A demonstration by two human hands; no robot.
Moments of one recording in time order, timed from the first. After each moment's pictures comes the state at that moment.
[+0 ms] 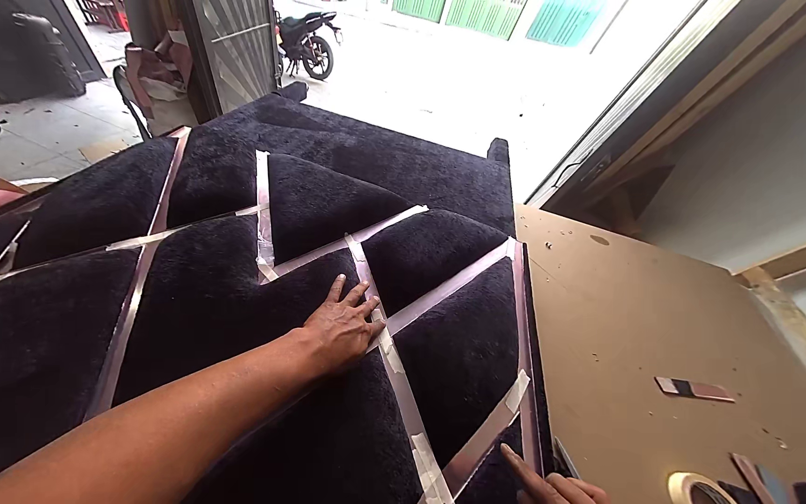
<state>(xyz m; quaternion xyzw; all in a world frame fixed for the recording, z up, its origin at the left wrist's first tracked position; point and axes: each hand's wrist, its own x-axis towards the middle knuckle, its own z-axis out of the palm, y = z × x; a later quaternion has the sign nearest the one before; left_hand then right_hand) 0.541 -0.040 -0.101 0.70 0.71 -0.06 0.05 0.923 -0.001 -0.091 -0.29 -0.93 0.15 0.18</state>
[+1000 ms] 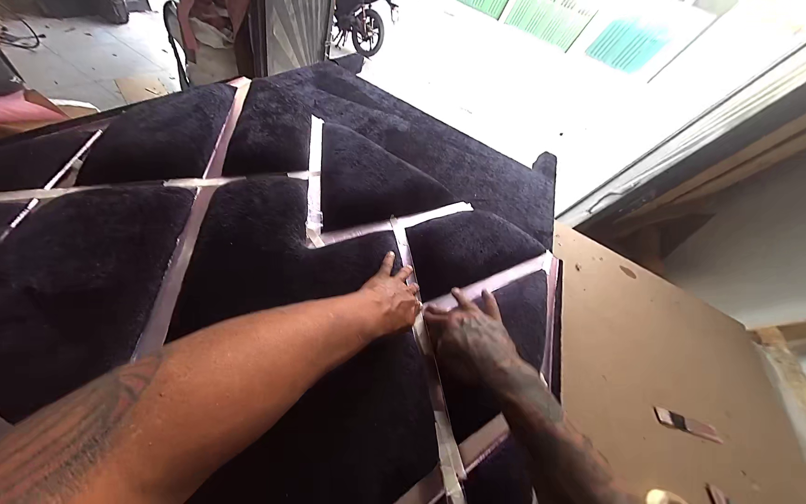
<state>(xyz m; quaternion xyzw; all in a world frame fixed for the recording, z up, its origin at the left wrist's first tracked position) 0.537 -0.025 -0.098 0.69 0.71 -0.07 0.11 0.699 0.068 -0.083 -0.19 -0.97 -0.11 -0.13</state>
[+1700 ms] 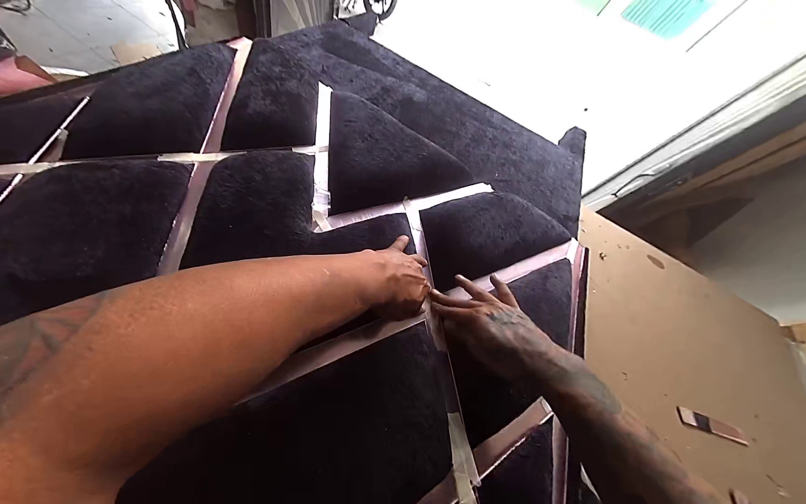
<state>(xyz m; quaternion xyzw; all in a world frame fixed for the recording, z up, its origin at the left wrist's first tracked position) 0.505 -0.028 -0.081 0.77 0.62 -0.11 0.14 0.708 0.103 -0.090 -0.04 -1.00 -0.01 -0.08</state>
